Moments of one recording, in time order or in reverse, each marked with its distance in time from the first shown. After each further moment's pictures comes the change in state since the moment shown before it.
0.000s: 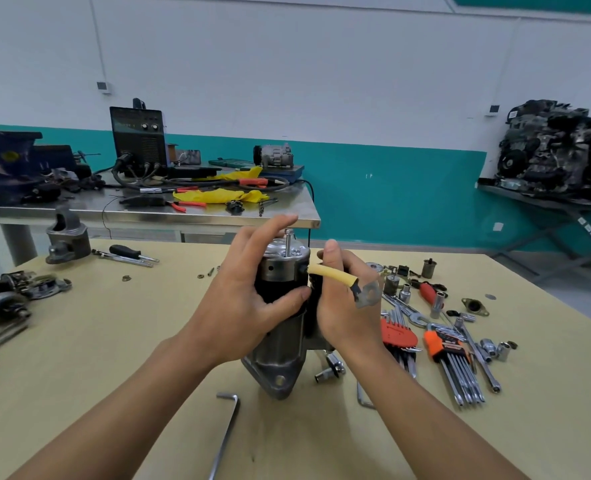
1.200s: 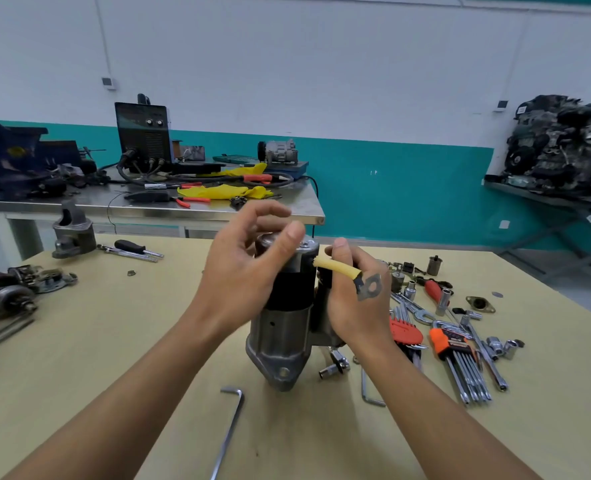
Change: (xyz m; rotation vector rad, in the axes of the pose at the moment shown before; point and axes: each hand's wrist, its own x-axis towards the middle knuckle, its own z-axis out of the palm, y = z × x) left_hand 0.019 0.017 -0.006 -0.288 0.157 -0.168; right_hand 0.004 0.003 -0.005 -0.054 -0.039 -0.007
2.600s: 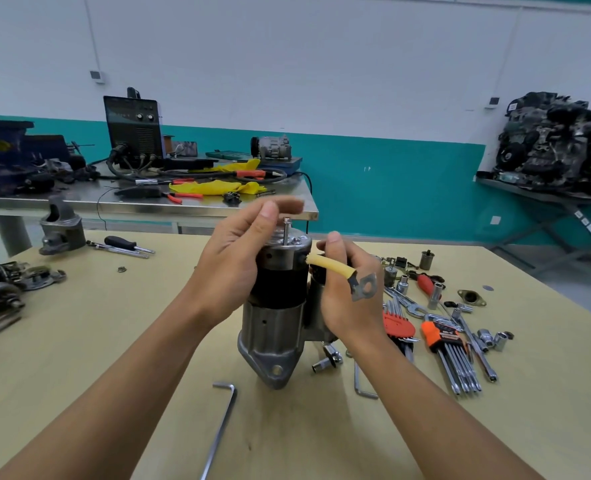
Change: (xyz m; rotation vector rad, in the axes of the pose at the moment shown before) left_hand 0.005 0.006 0.004 -0.189 -0.110 -0.113; right_hand -0.001 0.003 0.001 0.027 0.016 -0.014
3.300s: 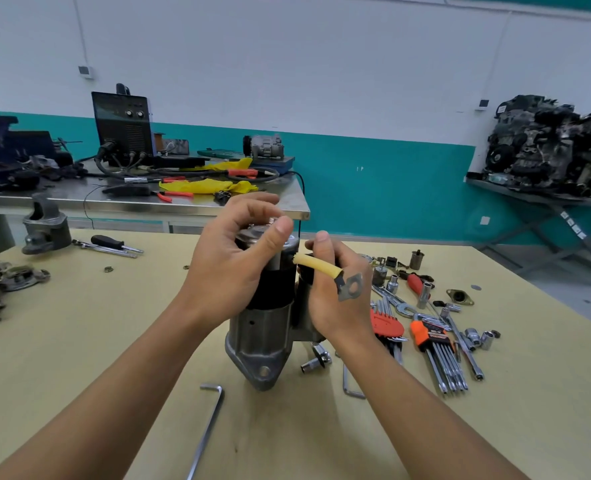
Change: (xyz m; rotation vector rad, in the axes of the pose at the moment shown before) left_hand 0.000 -0.002 0.007 0.178 0.092 0.043; right_hand -0.001 -0.004 0.000 0.004 0.016 0.004
